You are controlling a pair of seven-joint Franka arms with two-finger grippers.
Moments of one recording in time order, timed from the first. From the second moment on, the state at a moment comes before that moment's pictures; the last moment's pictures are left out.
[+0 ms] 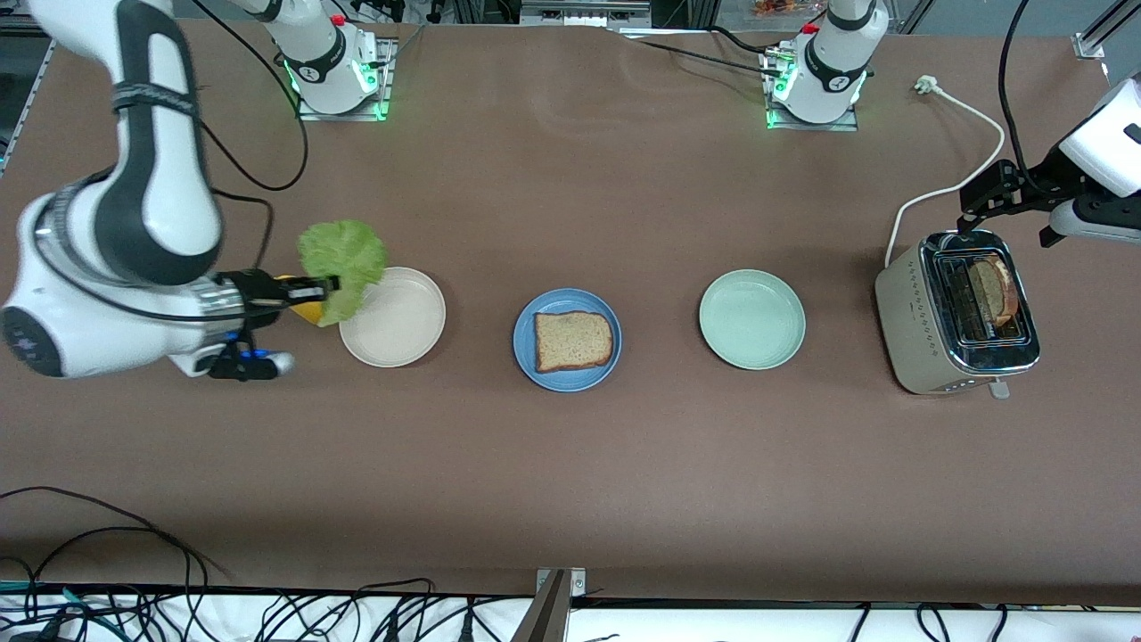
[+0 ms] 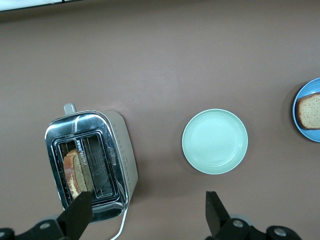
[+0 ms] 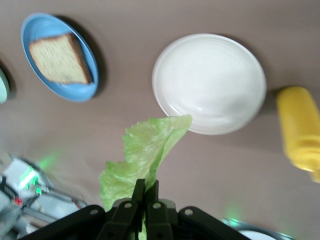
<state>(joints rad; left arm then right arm) -0.05 -0.02 0.02 -1.62 0.00 1.65 0.10 0.34 0.57 -0.30 -1.28 0.54 1.35 0.05</state>
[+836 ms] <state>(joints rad) -0.05 -0.01 0.02 -1.62 0.00 1.65 0.10 0.65 0.76 -0.27 -1.30 0.65 1.98 0.53</state>
